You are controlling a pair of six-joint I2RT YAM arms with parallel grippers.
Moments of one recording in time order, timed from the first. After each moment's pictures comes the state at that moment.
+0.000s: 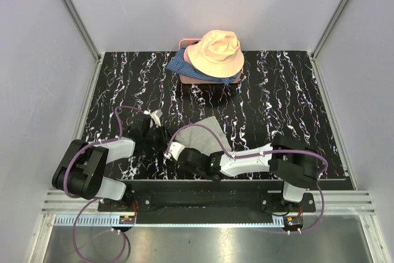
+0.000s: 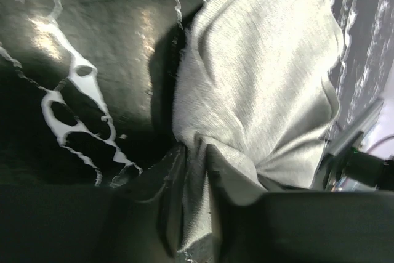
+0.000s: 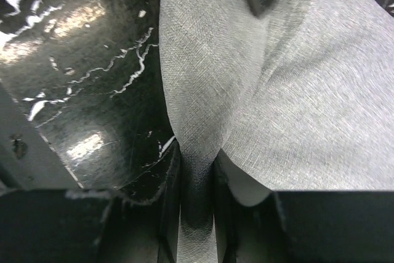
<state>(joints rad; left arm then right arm) -0.30 1.40 0.40 0.15 0.52 -0.64 1.32 1.75 0.91 -0.04 0.37 0.01</state>
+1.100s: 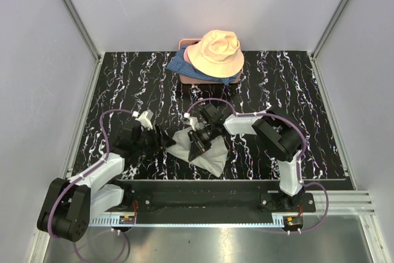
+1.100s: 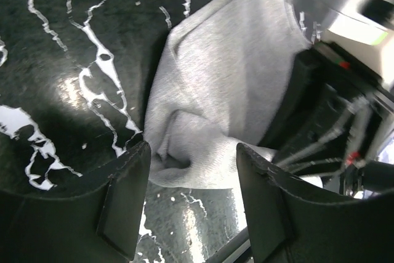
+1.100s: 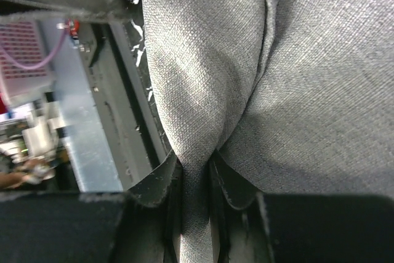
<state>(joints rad) -0.28 1.03 0.29 0.08 0.43 -0.59 0.78 1.99 1.10 -0.16 -0.87 0.22</state>
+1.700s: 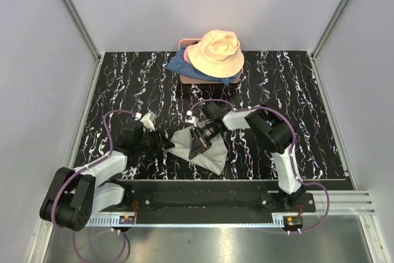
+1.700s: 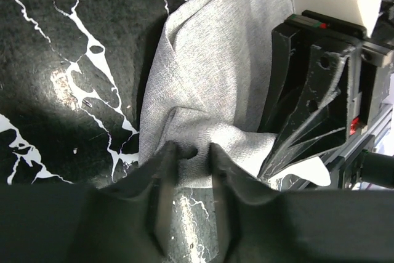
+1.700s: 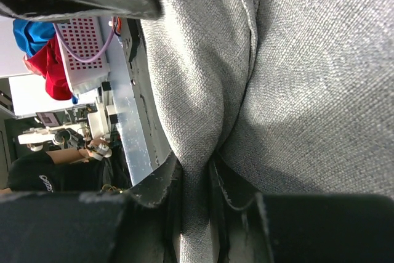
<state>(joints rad) -0.29 1.12 0.27 0.16 0.47 -0.60 0.71 2.13 1.17 -0.16 -1.10 0.26</state>
